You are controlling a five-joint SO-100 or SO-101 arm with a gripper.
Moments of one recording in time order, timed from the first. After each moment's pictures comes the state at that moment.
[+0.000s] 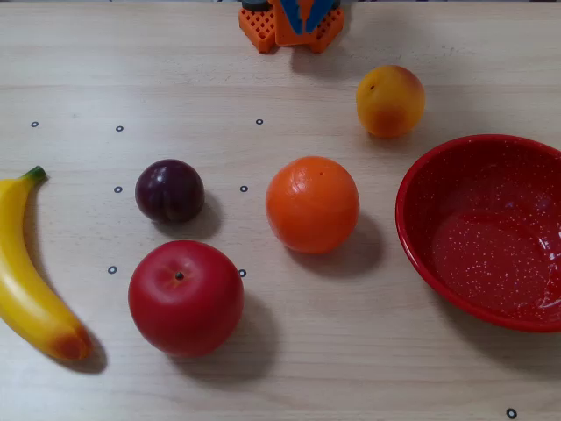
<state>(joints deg) -7.3 134.8 106.9 100.0 -63.3</state>
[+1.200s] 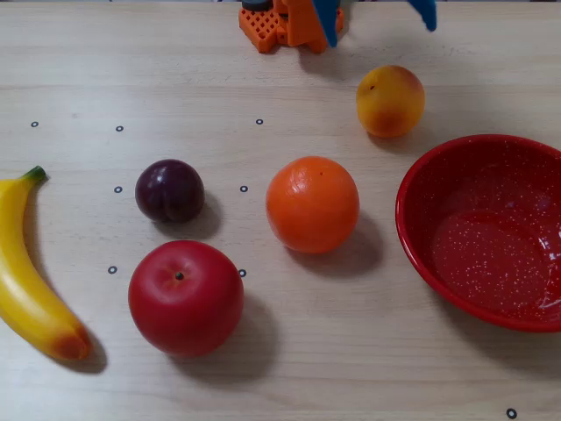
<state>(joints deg) -21.8 120.1 111.4 100.4 -63.5</state>
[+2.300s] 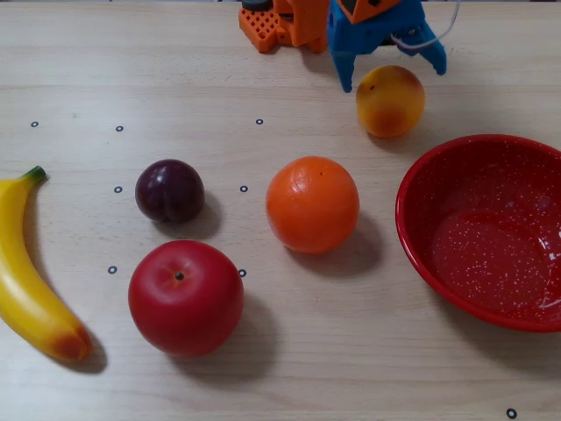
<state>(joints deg) -27.9 106.7 121.1 81.3 -61.3</state>
